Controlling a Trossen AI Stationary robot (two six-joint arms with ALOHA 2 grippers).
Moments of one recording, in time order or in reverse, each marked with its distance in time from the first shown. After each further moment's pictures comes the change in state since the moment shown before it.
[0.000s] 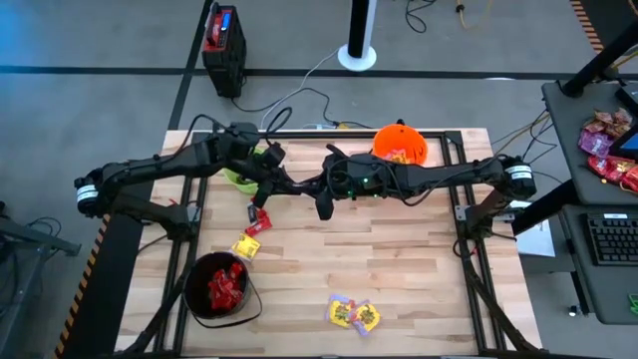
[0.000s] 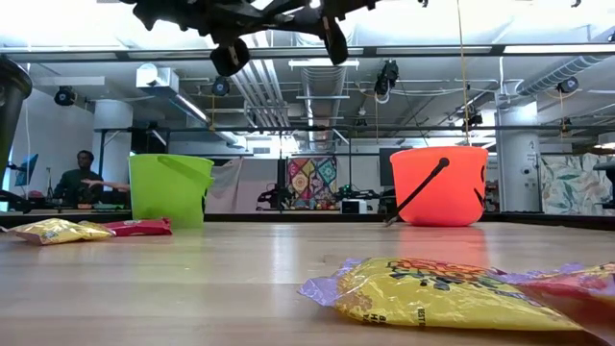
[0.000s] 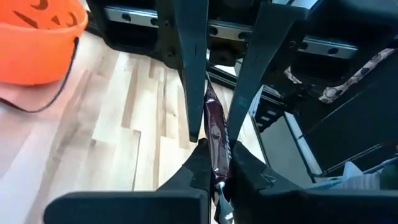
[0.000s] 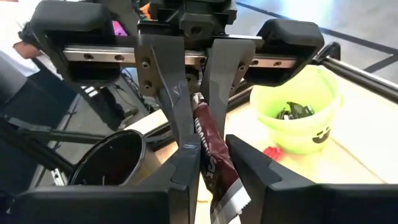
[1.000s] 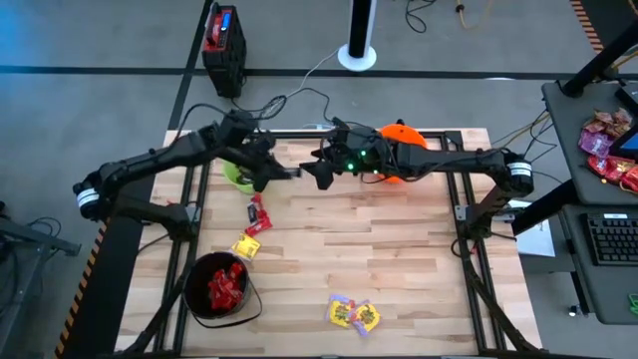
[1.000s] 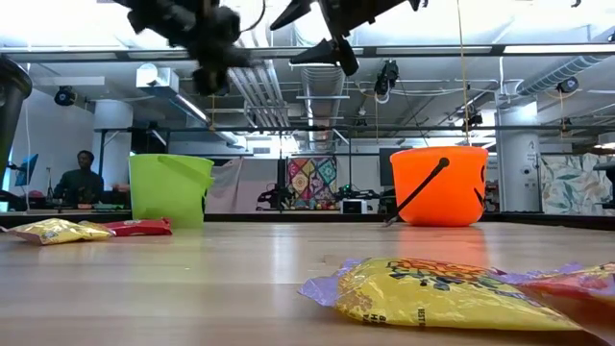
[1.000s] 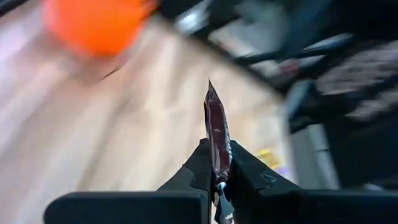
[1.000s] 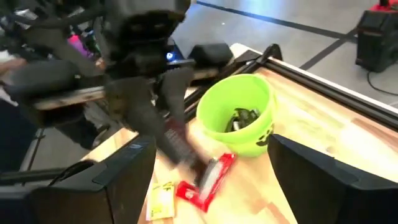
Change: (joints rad) left arm 0.158 -0.002 0.017 -0.152 -0.015 0.007; right arm -0.126 0.002 0.086 -0.153 -0.012 0.060
